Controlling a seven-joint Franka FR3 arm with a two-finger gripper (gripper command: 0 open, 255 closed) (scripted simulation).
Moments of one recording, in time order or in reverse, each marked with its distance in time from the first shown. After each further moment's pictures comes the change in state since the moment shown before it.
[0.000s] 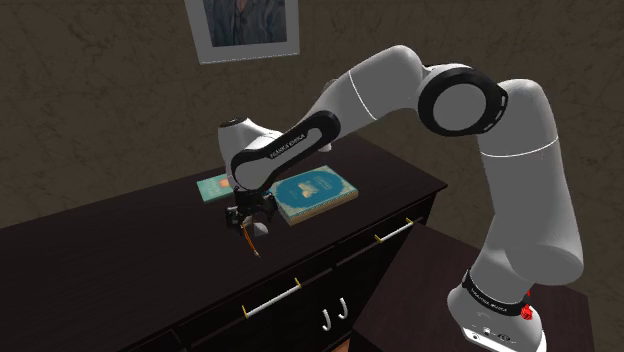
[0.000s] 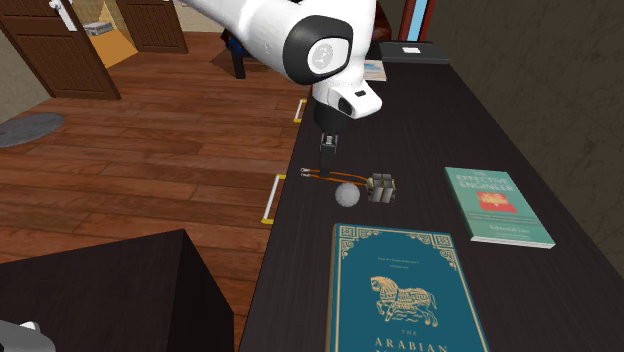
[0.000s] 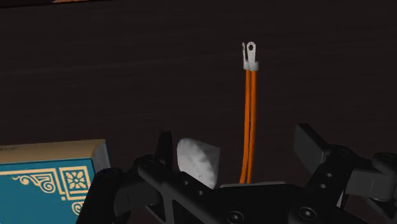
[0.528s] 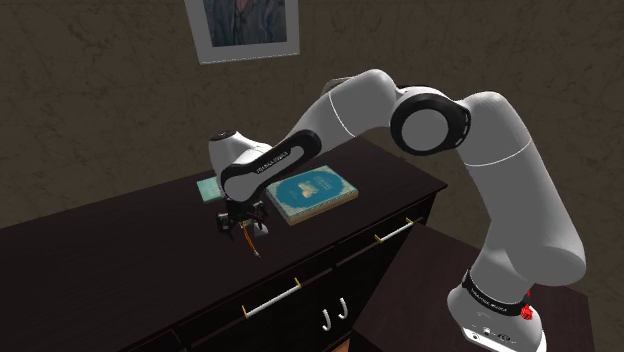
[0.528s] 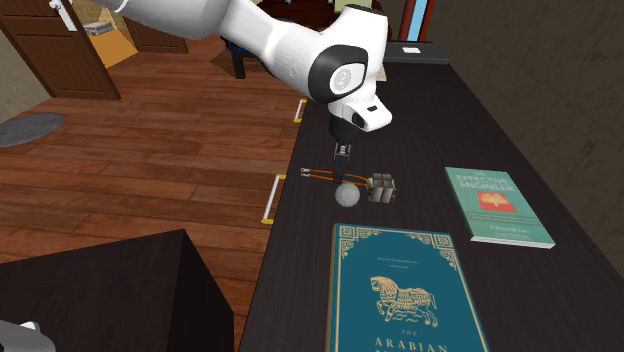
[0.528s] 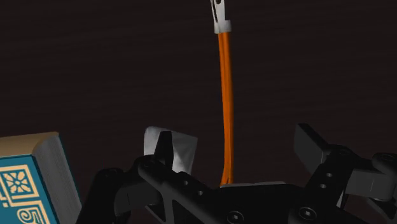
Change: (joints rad) arm 0.038 0.169 -0.029 0.173 -0.033 0.008 0.053
